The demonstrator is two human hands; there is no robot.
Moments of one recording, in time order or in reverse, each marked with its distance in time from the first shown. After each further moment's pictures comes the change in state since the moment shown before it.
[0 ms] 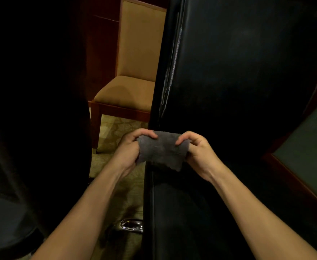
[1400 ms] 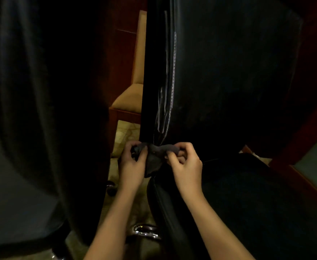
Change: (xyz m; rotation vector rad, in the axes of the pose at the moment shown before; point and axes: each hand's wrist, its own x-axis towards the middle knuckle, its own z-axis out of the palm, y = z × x) left_hand -0.018 -0.042 -0.026 0.374 0.578 0.201; right_hand -0.017 0.030 0.082 -0.363 0.389 -0.200
